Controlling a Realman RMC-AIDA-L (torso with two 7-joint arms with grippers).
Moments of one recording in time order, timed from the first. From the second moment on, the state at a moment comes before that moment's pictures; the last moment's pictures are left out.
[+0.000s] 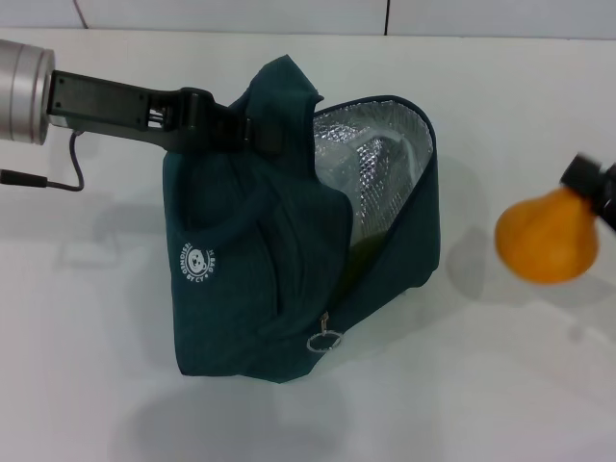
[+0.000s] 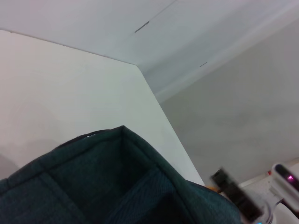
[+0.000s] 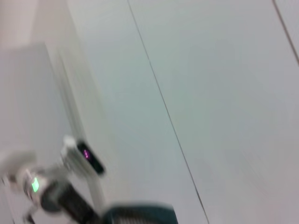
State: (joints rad) left arm -0.67 -1.97 0.75 0.87 1.98 1.86 -2.45; right arm 0.34 1.96 -1.16 -0.38 -1.08 -1.67 1.08
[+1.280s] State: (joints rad) left arm -0.67 -1.98 0.75 0.85 1.97 1.85 -2.42; right arm 0.74 2.03 -1.40 -0.38 -1.06 -1.54 1.22
